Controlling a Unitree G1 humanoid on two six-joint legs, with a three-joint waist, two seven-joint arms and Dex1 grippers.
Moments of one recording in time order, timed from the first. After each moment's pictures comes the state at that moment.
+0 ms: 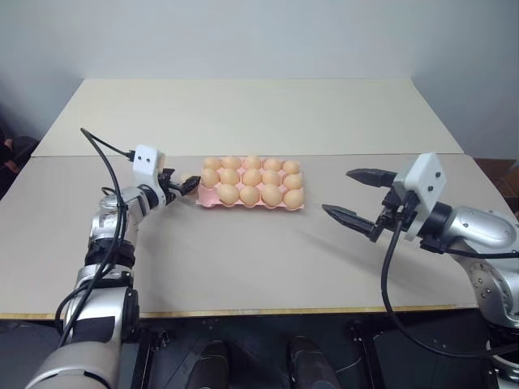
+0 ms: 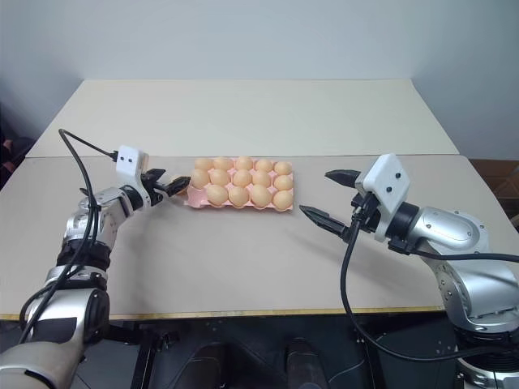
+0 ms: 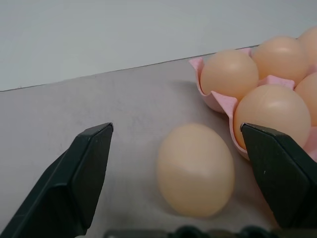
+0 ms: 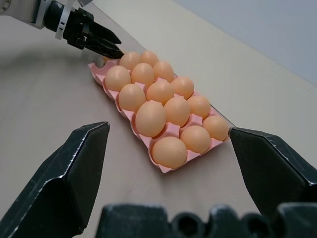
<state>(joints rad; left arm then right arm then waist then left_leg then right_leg) -0.83 0.49 0.14 0.77 -0.19 0.30 -0.64 -0.30 -0.77 -0.18 -0.51 0.54 0.57 0.75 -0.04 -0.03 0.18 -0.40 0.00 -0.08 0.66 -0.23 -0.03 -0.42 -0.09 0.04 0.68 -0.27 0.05</state>
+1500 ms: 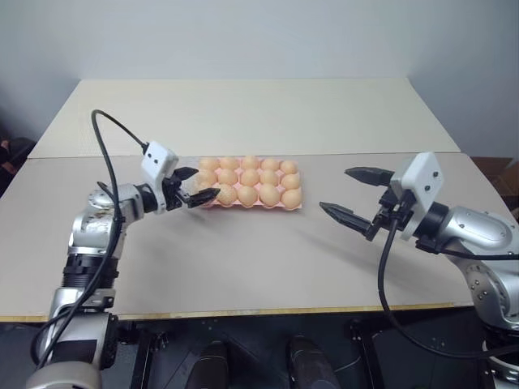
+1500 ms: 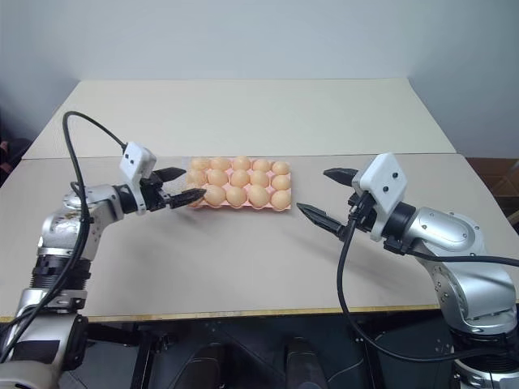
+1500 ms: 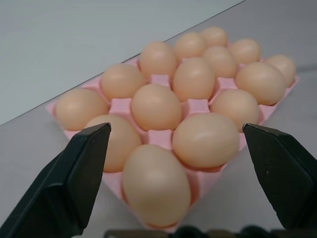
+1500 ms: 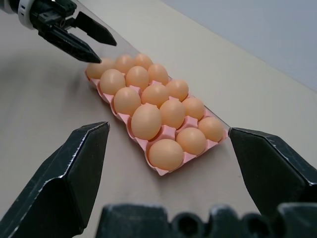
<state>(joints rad) -0.65 0.64 0.08 0.25 -0.32 0.48 -0.90 -0.30 -0.75 -0.17 -0.53 0.54 0.59 0.70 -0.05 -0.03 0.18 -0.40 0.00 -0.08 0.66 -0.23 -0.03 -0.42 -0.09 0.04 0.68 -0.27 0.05</state>
